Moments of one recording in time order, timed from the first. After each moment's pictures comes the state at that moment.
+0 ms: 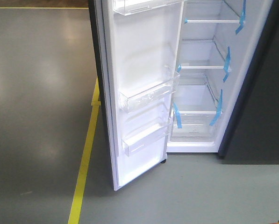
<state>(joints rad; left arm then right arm) 0.00 -0.01 0.03 0.00 0.00 -0.04 0.48 0.34 -0.60 0.31 1.00 -0.15</state>
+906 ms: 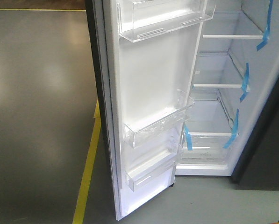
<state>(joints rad) 0.00 -0.01 0.03 0.00 0.00 -0.04 0.48 0.34 -0.60 0.31 1.00 -0.15</state>
